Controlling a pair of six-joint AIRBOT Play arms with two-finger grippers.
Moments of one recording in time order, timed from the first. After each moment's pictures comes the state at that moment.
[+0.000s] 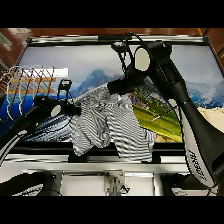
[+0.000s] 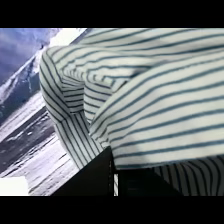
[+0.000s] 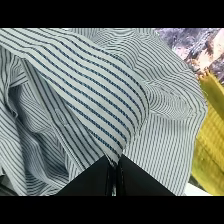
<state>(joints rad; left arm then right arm) -0.42 -1.25 0.96 1.78 -0.87 -1.89 0.56 -1.55 1.87 -1.45 1.48 1.67</state>
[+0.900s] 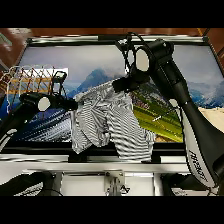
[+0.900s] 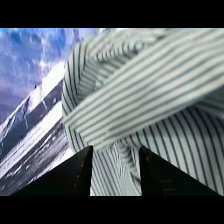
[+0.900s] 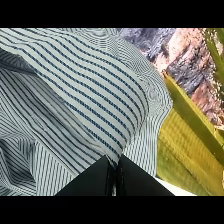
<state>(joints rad) -0.33 -1.21 0.99 1.57 -0.77 -1.64 0.56 -1.54 1.87 -1.58 1.49 1.68</state>
